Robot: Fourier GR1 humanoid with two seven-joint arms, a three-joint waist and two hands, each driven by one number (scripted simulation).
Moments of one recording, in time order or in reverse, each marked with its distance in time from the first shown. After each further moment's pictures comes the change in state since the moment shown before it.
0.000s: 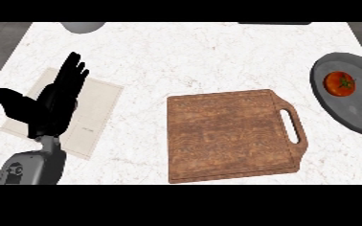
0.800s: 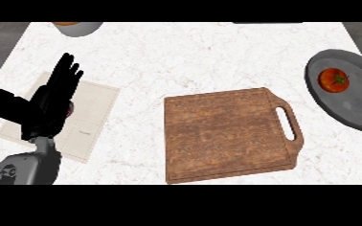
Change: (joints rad) left arm 0.010 0.010 0.025 -0.007 0.007 0.007 0.014; right arm 0.145 -0.128 -0.061 -0.022 -0.113 0.187 0.044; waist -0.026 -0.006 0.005
